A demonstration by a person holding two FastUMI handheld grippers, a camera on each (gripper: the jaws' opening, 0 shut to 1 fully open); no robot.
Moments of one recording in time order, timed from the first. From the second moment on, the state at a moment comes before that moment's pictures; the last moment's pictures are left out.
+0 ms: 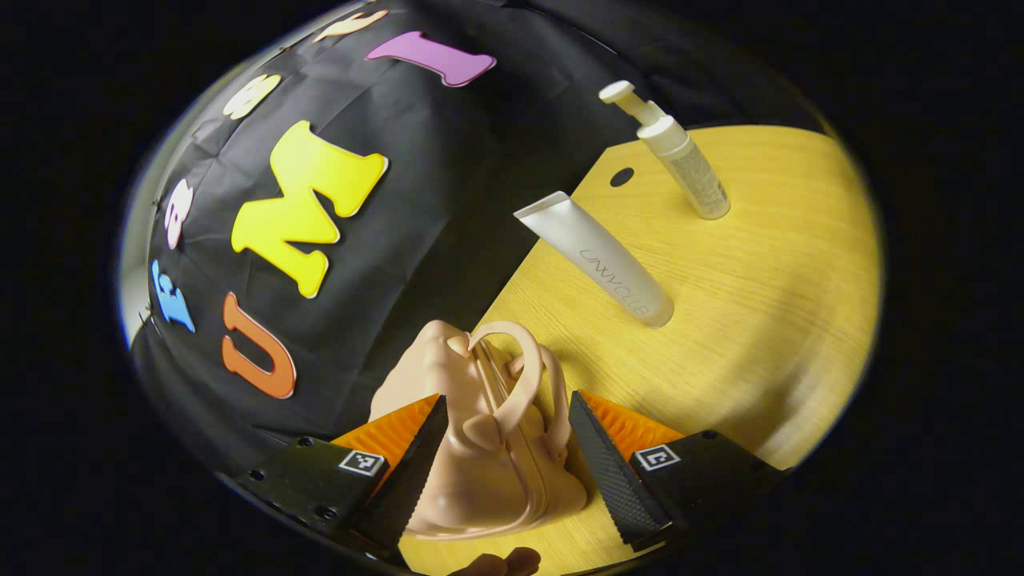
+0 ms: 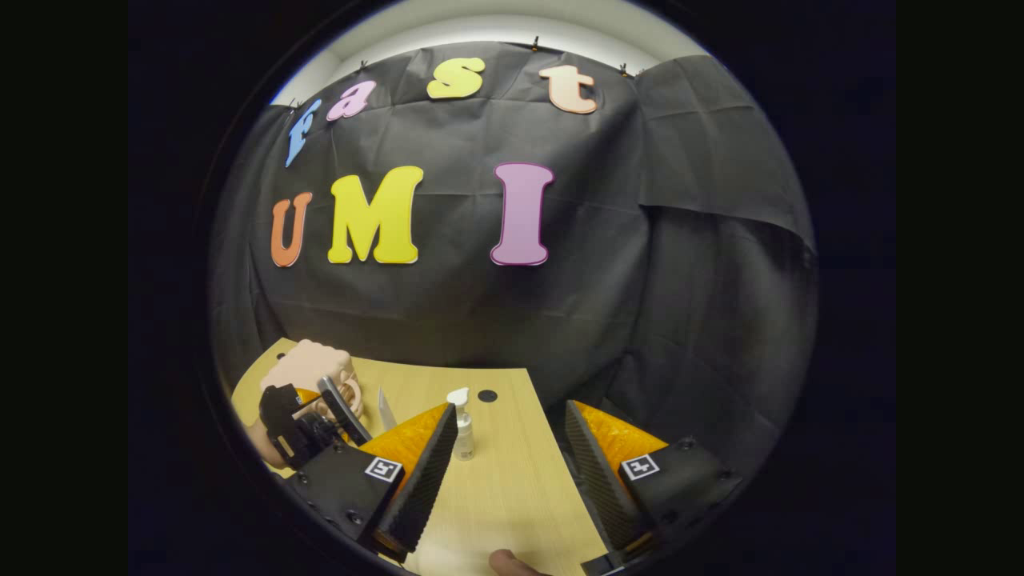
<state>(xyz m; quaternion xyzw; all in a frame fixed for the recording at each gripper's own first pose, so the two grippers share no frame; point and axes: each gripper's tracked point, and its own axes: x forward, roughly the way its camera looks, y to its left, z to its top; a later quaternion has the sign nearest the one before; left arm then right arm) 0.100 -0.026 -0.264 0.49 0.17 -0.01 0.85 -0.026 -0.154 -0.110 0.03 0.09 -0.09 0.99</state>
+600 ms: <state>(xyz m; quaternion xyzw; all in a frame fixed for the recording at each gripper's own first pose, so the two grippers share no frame) 0.135 0.001 -0.266 0.67 0.17 0.02 0.72 -0.035 -0.171 -0.124 0.01 0.11 -0.05 0.99</state>
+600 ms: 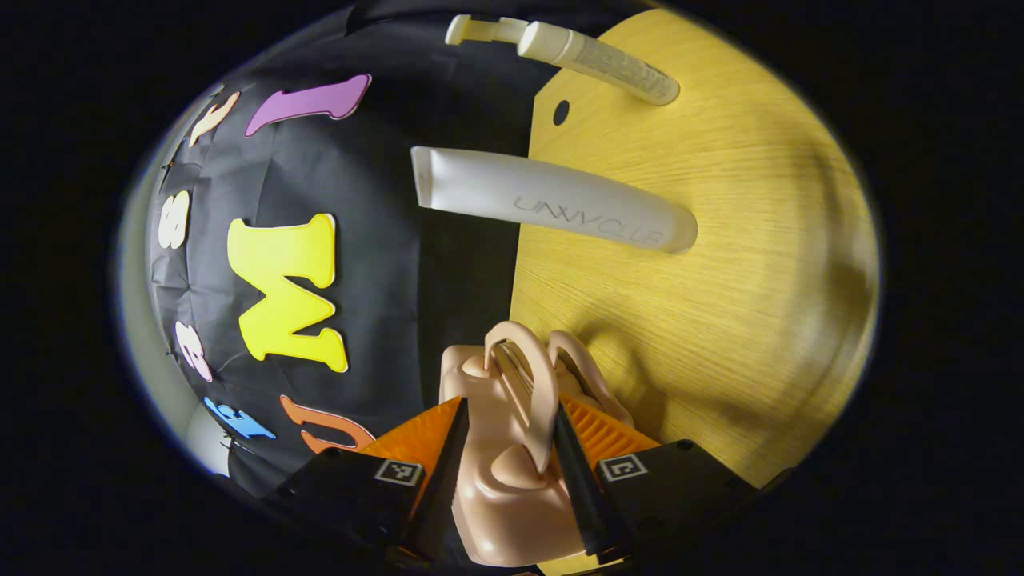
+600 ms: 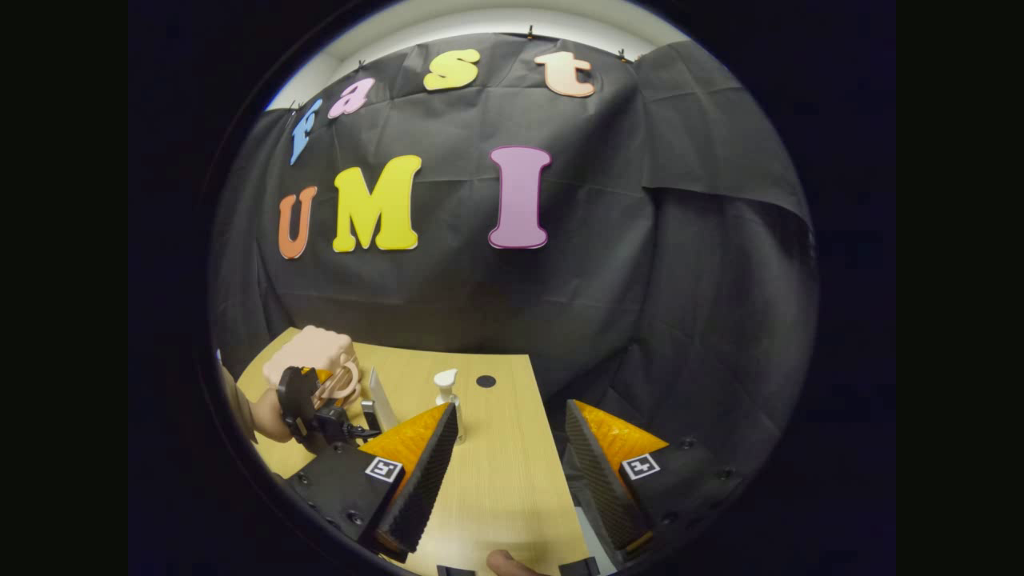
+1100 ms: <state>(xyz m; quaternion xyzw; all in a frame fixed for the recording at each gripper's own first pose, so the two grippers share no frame) 0.133 -0.003 -0.275 0.68 0.17 -0.05 0.71 -0.051 -0.074 -0.101 -0.03 0.09 -0.03 0.99</state>
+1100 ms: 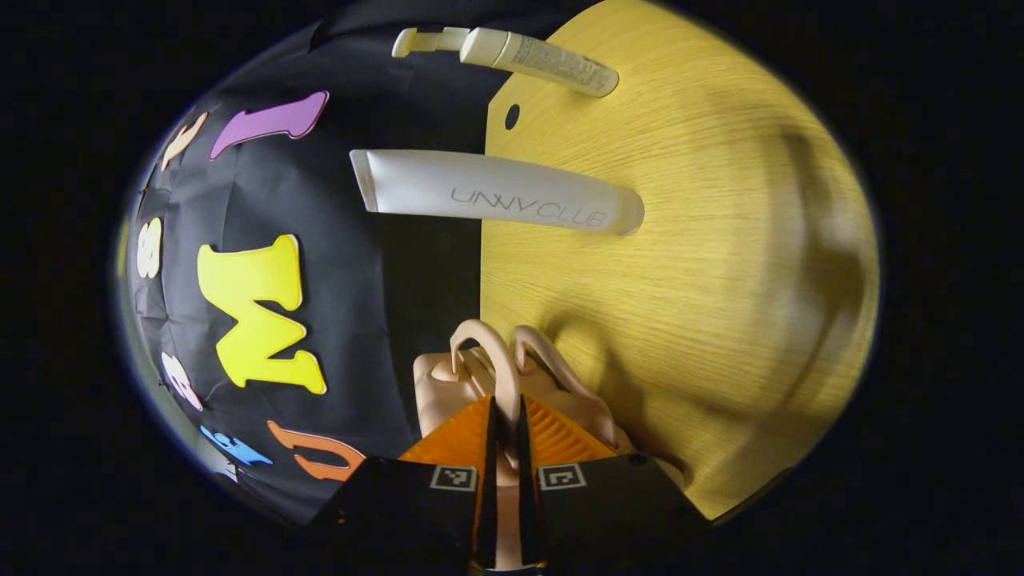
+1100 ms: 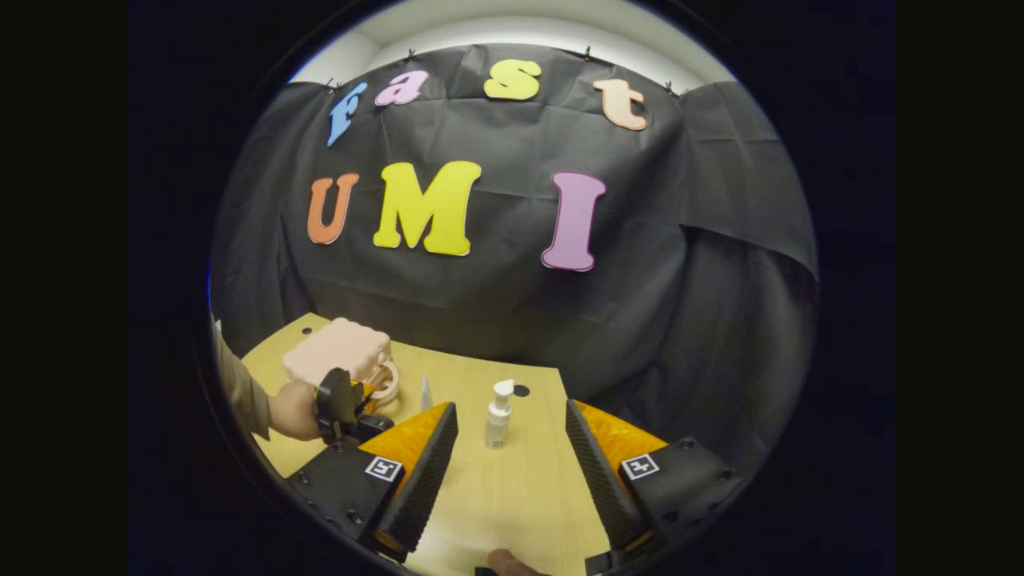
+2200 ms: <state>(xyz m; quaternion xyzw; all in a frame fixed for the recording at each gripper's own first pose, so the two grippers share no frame) 0.090 0.156 -0.073 0.45 0.10 0.04 0.89 0.003 0.005 -0.094 -0.01 0.12 -0.06 0.99</state>
